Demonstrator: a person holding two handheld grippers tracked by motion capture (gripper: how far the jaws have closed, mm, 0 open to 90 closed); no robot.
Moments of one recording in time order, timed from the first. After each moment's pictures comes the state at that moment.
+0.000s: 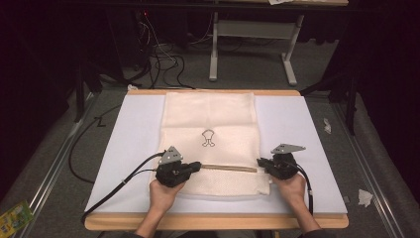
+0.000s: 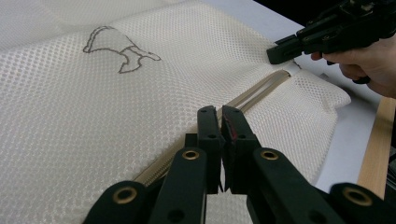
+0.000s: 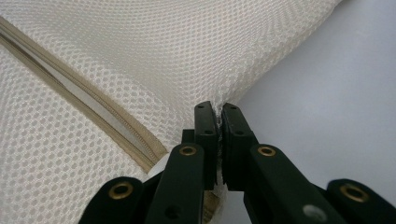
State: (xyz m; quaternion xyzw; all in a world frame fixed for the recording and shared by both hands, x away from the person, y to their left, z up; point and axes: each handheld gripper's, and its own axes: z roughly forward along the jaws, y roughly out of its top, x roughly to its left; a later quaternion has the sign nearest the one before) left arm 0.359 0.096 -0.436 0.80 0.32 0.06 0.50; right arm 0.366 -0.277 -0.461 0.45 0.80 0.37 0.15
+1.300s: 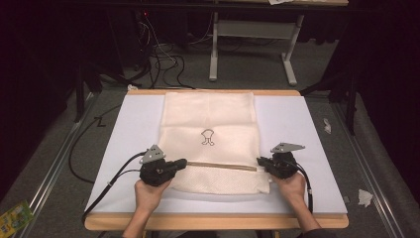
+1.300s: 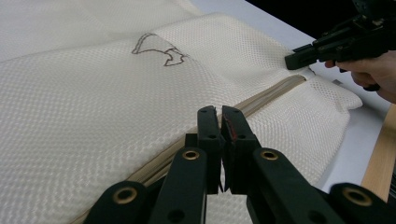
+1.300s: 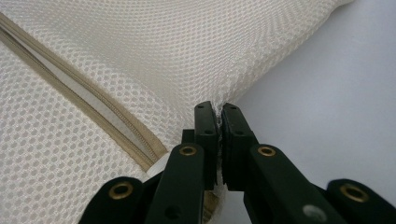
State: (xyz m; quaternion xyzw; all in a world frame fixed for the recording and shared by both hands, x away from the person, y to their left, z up) left arm 0.357 0.134 -0.426 0.78 0.35 0.08 0.51; right arm 0.367 -0.275 -0.456 0.45 0.80 0.37 0.16
